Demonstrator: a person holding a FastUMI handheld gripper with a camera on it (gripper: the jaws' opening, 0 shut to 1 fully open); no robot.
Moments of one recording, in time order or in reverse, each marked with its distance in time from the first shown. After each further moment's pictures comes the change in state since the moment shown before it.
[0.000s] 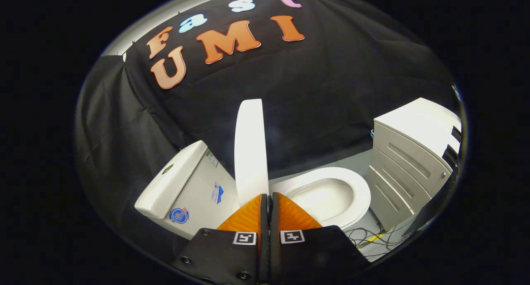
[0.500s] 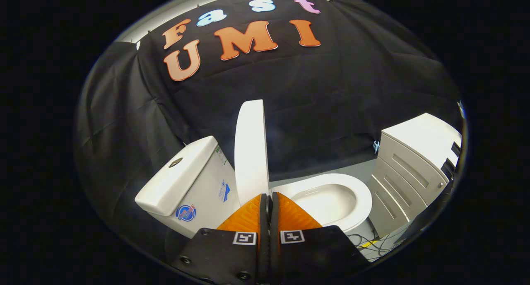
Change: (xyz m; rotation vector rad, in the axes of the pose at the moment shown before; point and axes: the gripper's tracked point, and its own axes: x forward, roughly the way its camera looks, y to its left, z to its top) arm -0.004 0.040 -0.005 -0.097 -0.020 0.012
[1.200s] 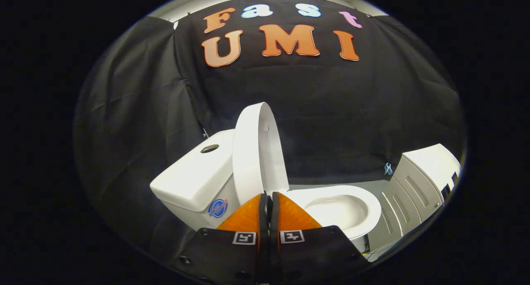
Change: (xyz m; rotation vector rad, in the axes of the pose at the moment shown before) arm 0.004 0.096 -0.019 -0.194 -0.005 0.091
